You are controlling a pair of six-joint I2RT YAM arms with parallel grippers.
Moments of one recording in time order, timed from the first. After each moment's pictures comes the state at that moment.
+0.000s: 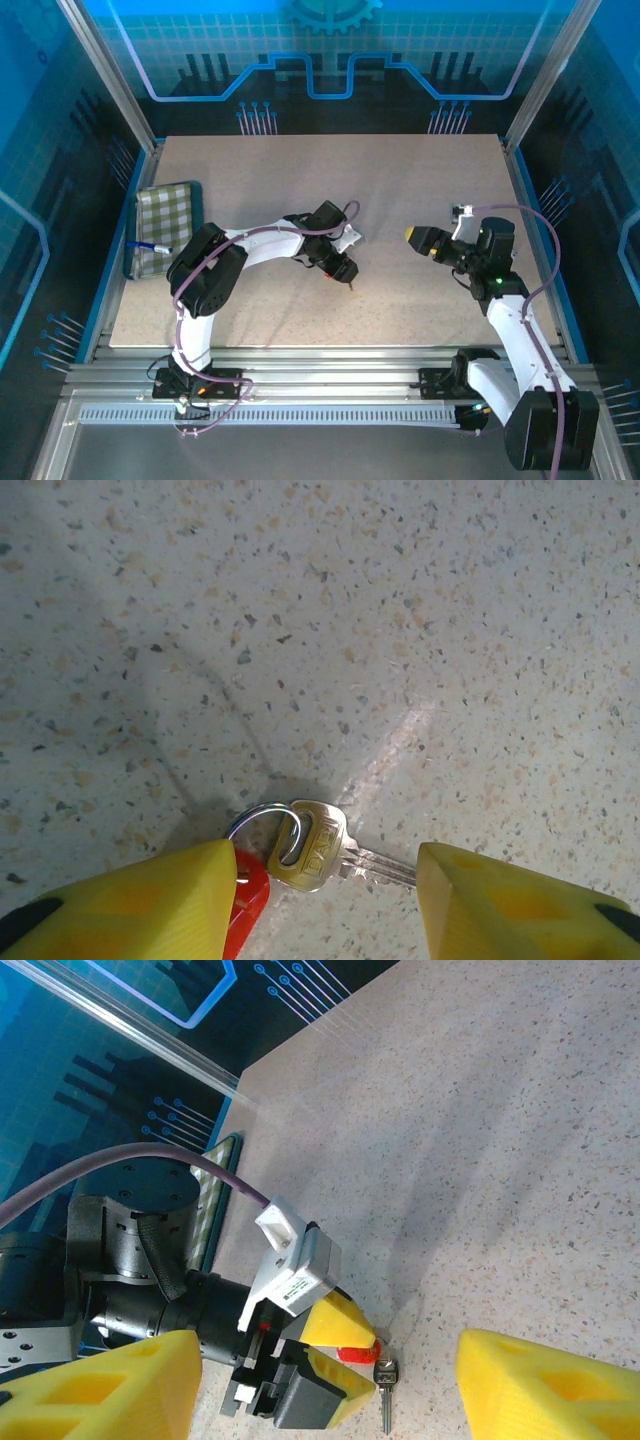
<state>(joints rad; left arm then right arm) -0.67 1.98 1.30 -0.47 0.41 -0.03 -0.04 0.90 0.55 -0.12 -0.74 0.56</state>
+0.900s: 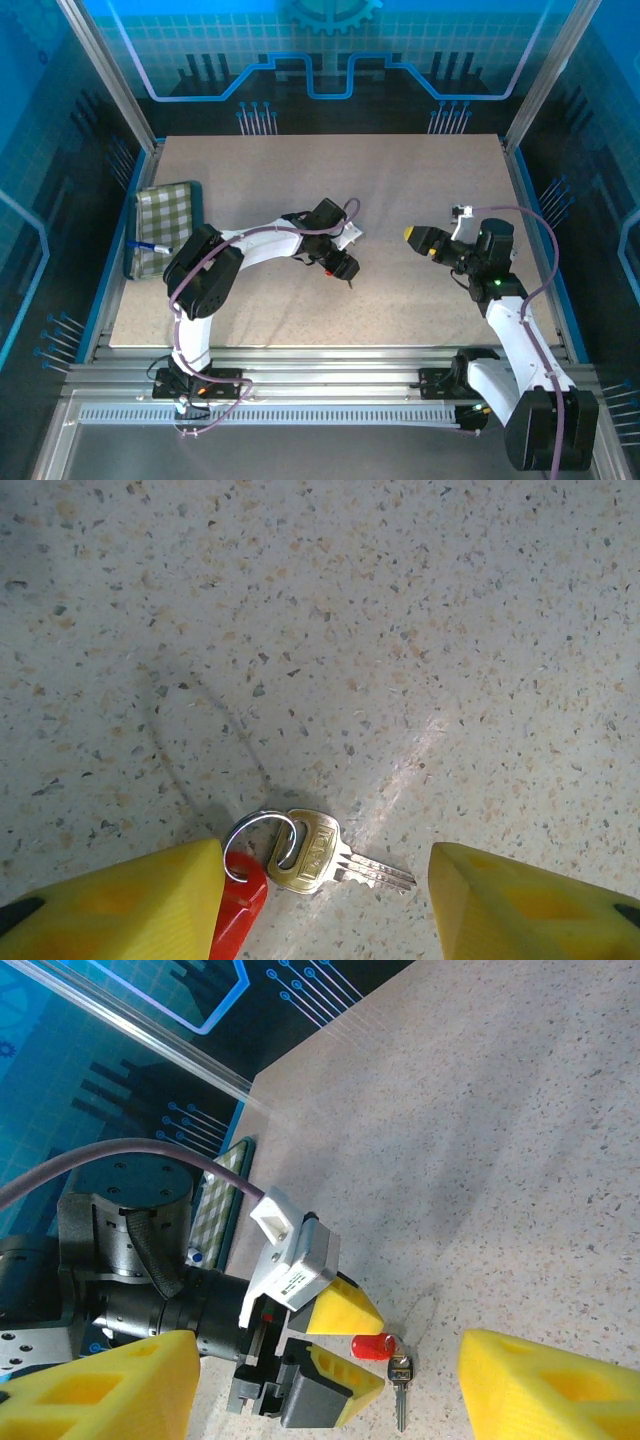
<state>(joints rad) -0.67 1.96 1.30 -0.45 0.38 0.00 -0.04 0.90 0.53 -0.07 -0.75 0.59</state>
